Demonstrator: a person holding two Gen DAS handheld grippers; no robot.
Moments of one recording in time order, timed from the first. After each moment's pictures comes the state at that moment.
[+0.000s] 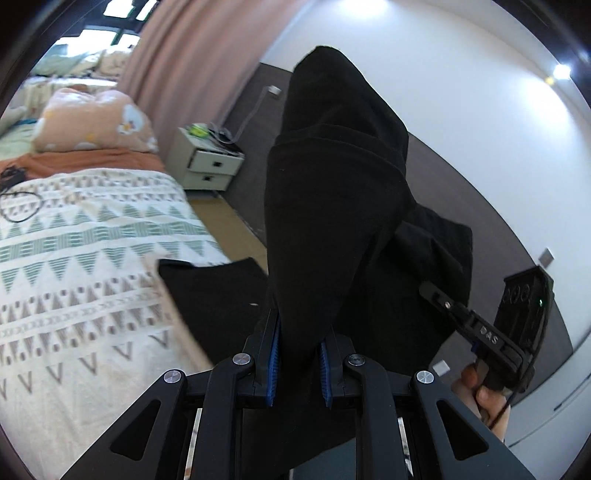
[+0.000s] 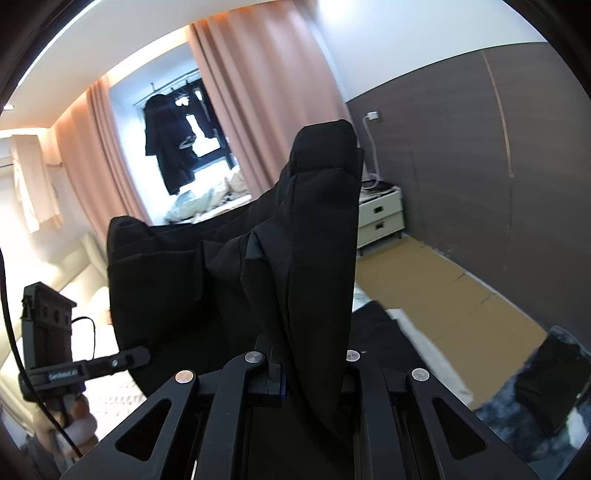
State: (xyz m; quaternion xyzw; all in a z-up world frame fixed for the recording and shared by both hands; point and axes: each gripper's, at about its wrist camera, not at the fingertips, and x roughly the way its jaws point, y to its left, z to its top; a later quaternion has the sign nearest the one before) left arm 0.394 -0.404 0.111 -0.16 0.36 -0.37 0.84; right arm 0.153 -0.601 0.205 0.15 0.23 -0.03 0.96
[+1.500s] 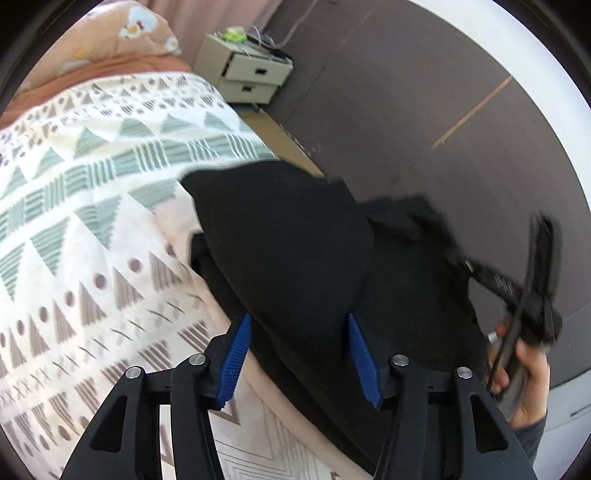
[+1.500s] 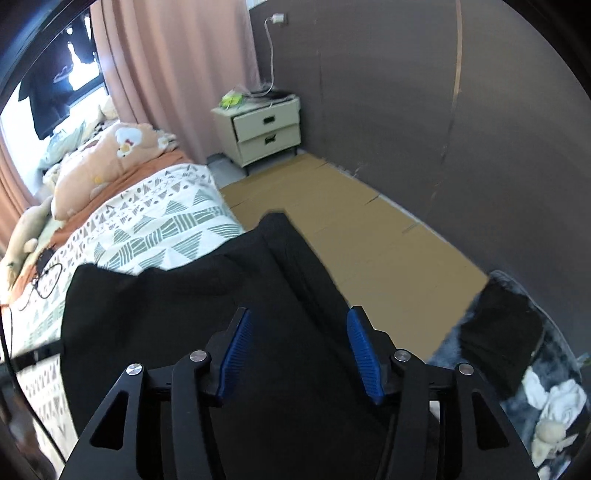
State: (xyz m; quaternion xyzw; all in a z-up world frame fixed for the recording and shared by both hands) left arm 0.626 -0.456 -0.075 -0.11 0.51 -0.31 0.79; right arm 0.294 -0.686 0.041 0.14 0.40 -0.22 0.88
